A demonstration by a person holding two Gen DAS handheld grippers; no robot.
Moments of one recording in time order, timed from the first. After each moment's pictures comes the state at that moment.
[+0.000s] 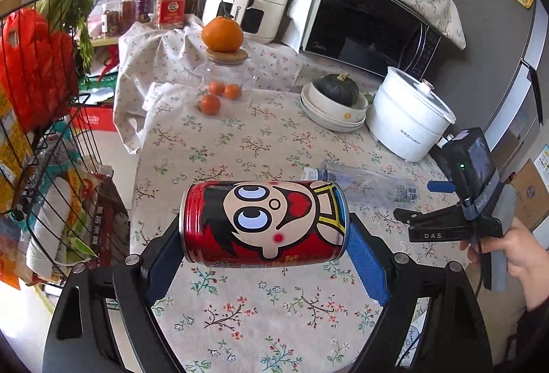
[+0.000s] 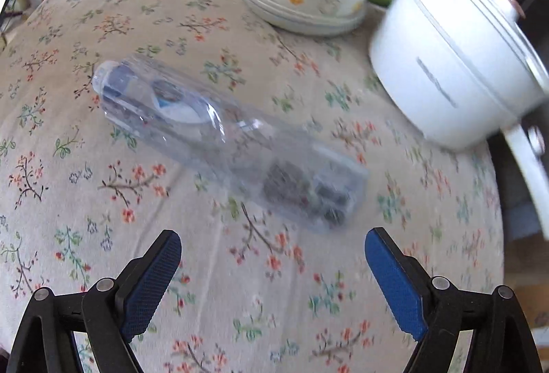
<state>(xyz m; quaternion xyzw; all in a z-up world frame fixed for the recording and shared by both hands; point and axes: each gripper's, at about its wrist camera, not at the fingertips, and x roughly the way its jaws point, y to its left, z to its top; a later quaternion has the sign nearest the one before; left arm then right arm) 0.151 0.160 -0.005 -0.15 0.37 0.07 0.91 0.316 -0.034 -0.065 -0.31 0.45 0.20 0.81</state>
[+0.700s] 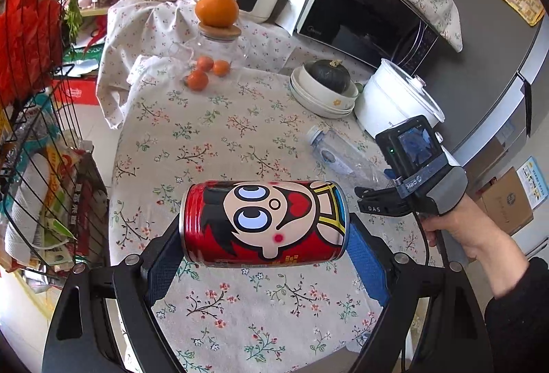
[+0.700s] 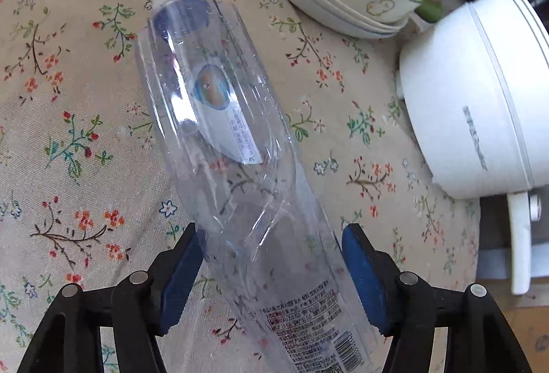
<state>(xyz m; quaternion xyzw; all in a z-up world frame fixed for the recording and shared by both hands) 0.161 0.164 -0.016 -0.20 0.40 0.03 0.89 0.366 -0.017 -0.105 -0.33 0.50 0.14 0.79</state>
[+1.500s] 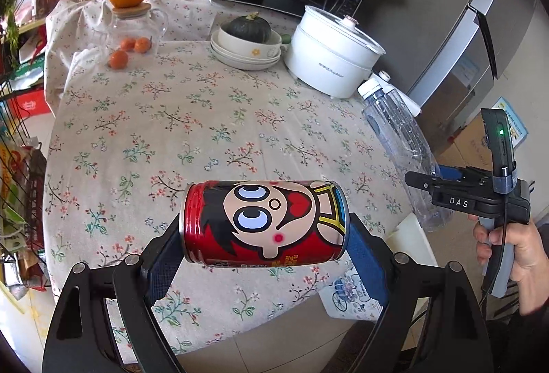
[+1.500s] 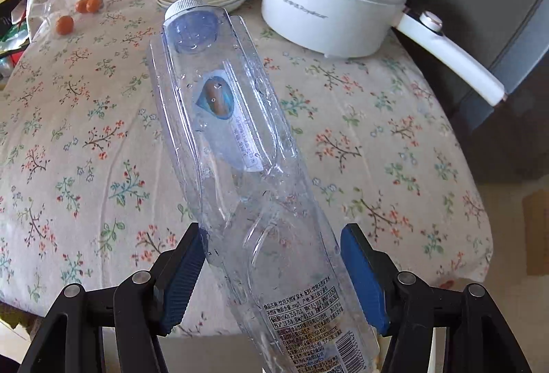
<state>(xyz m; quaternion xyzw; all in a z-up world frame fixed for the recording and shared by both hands) 0.140 0.052 -0.031 -0.15 0.43 -0.07 0.89 0.233 -0.201 -0.024 -0.12 0.48 0.11 0.86</state>
